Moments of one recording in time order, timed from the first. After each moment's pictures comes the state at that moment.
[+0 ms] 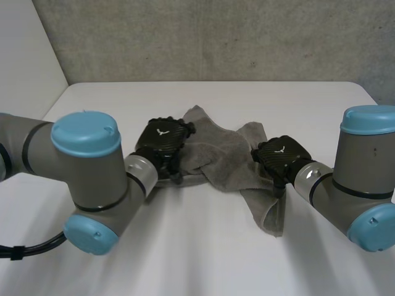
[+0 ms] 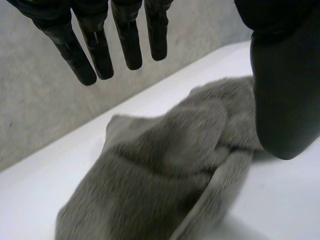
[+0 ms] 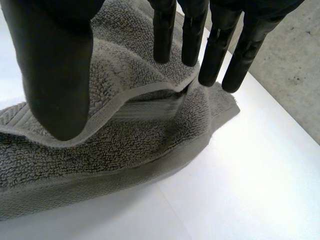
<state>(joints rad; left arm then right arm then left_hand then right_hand) 4.11 -2.11 -1.39 3.26 -1.57 3.30 1.97 -1.07 1.47 0.05 1.39 2.60 0.42 0.41 0.42 0.42 0.42 0.43 0.43 0.43 0.44 0.27</state>
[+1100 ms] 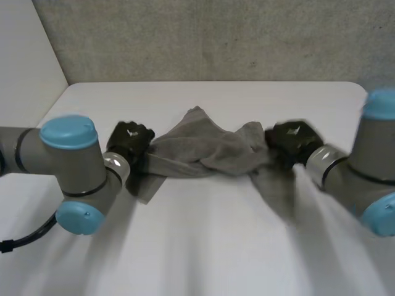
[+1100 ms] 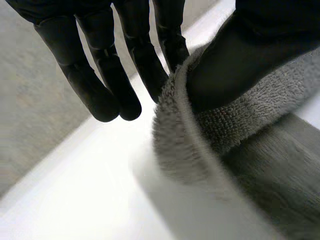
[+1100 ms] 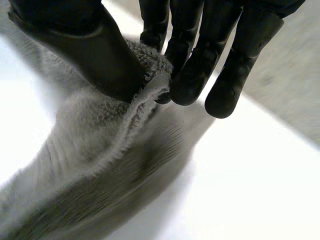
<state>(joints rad) 4.27 -2.21 -1.39 3.37 -1.59 3.56 1.91 -1.12 1.43 0.03 1.36 2.78 1.44 1.50 1.54 1.52 1.48 1.32 1.28 1.33 1.34 1.16</state>
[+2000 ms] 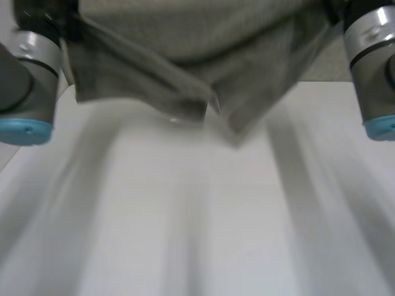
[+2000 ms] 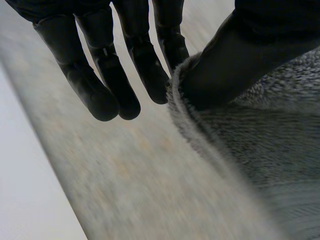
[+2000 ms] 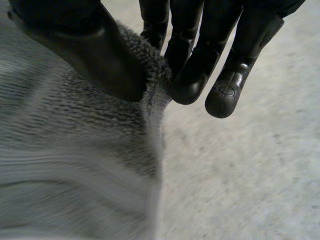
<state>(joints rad) 4.43 -1.95 -1.13 3.51 -1.62 3.37 1.93 -1.24 1.08 -0.34 1.54 2.47 1.44 1.52 1.54 1.52 1.48 1.32 1.30 1.34 1.34 1.17</state>
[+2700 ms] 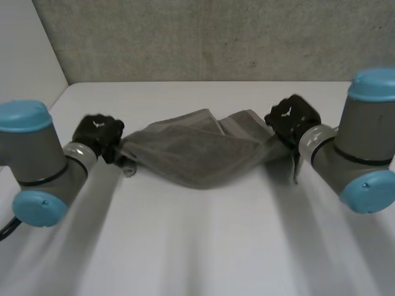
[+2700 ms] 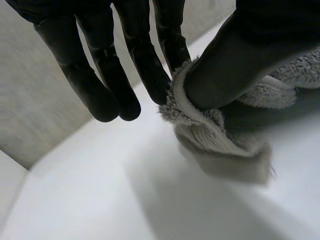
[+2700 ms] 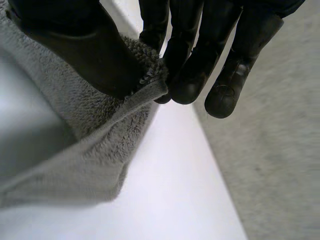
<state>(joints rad) 4.43 -2.06 -1.48 3.32 -1.52 3.51 1.96 -1.06 1.25 0.05 1.47 2.31 1.44 1.52 1.54 1.52 1.49 1.32 1.30 1.34 1.34 1.17</state>
